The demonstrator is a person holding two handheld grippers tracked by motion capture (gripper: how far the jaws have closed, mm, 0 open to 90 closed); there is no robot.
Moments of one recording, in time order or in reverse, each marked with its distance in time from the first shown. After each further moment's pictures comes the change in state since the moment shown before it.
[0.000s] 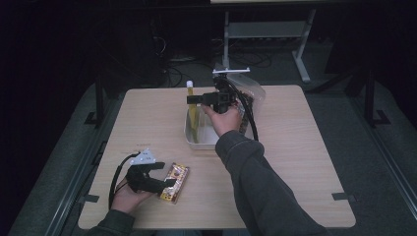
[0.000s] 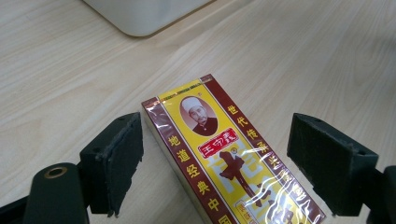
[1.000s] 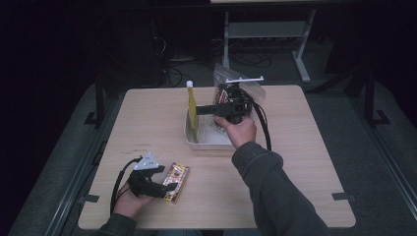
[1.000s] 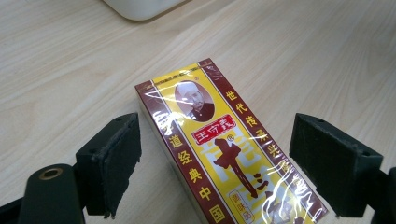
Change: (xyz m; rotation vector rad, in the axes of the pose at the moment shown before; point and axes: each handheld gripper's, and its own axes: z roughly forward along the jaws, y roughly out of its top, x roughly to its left) left arm -0.010 -0.007 0.004 0.016 0.048 -0.006; right arm -0.008 -0.027 -0.035 0.034 0.057 -0.013
